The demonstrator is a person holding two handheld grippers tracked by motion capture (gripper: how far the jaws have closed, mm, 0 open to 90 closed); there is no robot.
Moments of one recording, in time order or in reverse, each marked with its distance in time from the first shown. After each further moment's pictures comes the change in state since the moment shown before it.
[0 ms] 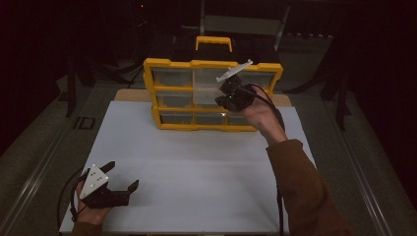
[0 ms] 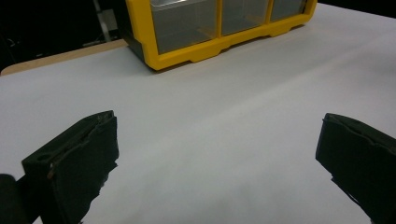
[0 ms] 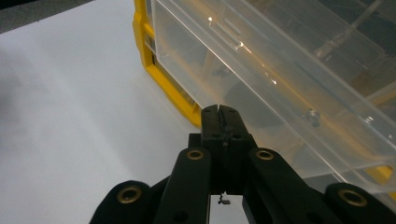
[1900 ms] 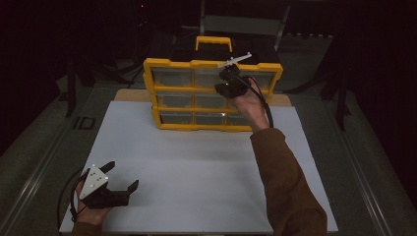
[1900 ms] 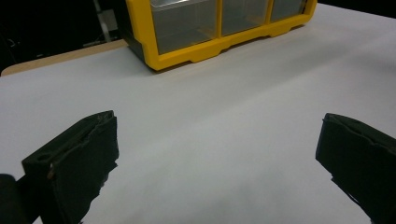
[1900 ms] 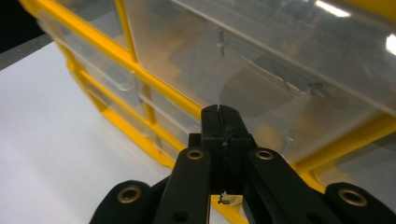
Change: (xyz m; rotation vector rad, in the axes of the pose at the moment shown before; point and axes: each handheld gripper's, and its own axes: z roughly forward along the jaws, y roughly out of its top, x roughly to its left) left arm 0.000 0.000 0.000 0.002 0.000 -0.001; right arm -0.034 0.011 0.043 -0.069 -0.101 0.179
